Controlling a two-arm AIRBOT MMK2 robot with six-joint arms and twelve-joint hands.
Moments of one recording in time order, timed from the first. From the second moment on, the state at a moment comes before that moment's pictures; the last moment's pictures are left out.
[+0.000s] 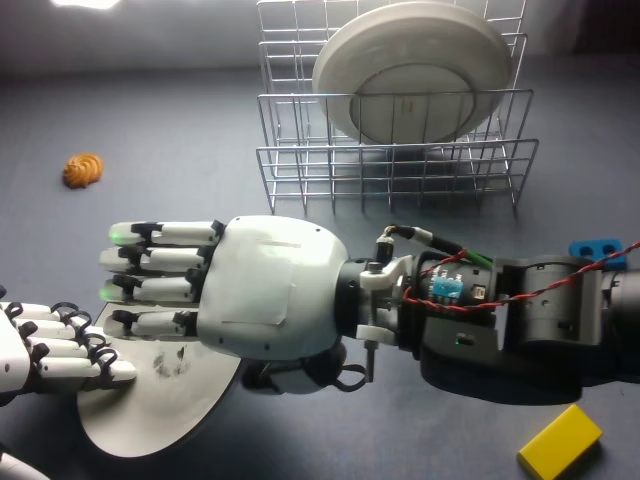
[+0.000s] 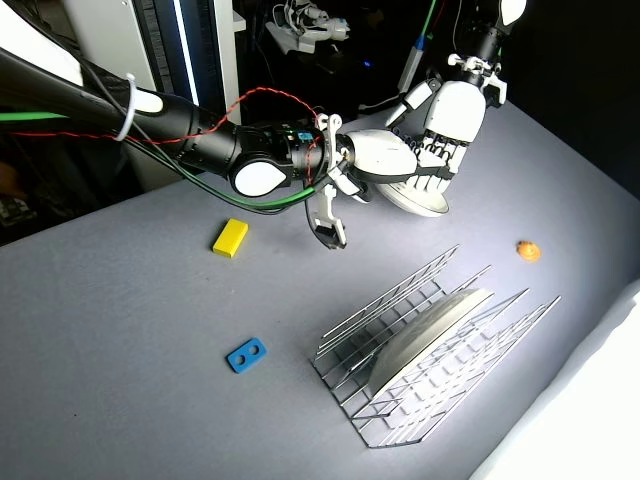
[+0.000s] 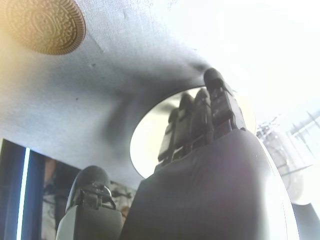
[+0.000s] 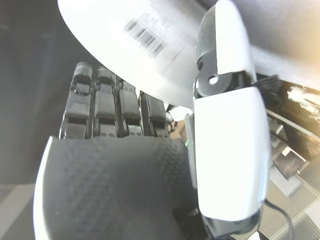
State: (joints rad) left arm 1.11 -0.69 1.06 1.20 -0.49 -0.12; right arm -0.47 -1.53 1.18 -0.27 0.55 -1.23
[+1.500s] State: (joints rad) left arm 1.03 -0.69 1.11 1.11 -0.43 -0.12; right arm -0.49 -1.61 1.24 -0.26 0.60 -1.26
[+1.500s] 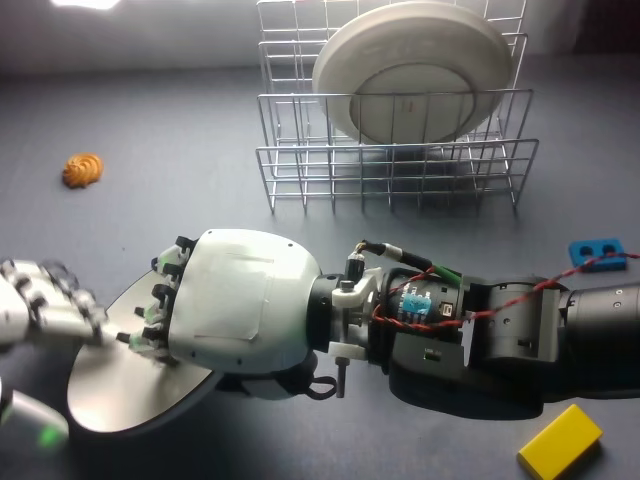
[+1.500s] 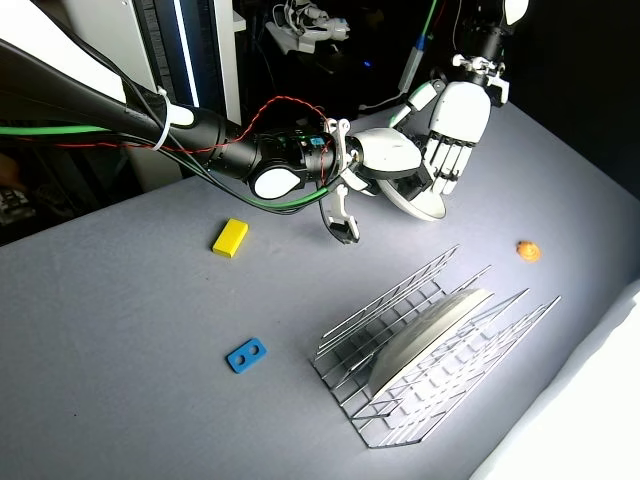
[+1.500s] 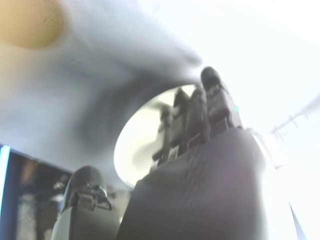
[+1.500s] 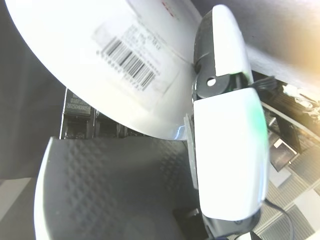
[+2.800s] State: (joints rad) left arm 0.80 -0.63 1.23 1.06 -0.56 -0.07; right arm -0.35 -1.22 0.89 -0.22 0.53 -1.26
